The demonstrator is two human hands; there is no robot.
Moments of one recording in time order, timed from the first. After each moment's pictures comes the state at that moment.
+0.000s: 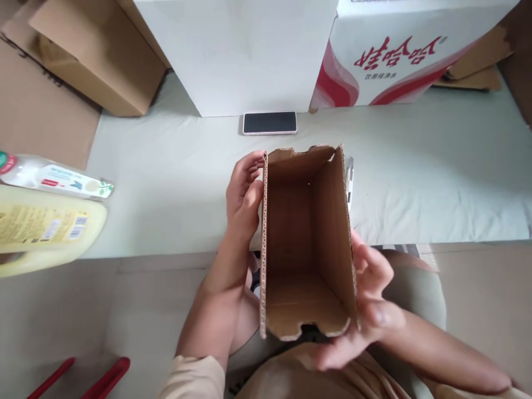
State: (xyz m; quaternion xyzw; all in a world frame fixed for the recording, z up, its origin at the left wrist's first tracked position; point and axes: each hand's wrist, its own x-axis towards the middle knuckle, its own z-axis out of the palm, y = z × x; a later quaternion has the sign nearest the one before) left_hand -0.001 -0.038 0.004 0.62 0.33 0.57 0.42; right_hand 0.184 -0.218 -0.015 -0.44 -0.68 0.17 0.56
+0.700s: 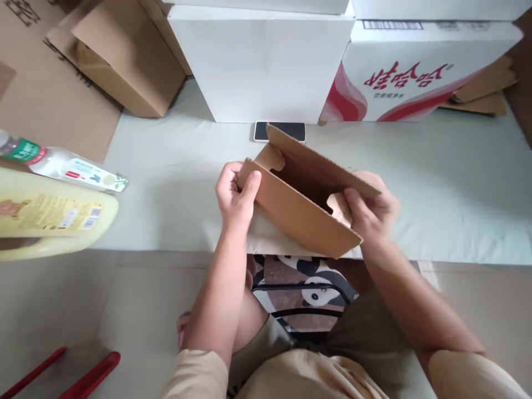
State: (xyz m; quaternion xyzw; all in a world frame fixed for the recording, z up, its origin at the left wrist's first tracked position) left_hand -0.007 -0.019 0.001 0.55 0.41 0.65 0.33; right_hand 0.236 -0.091 -0.002 -0.50 -0.61 0.10 0.61
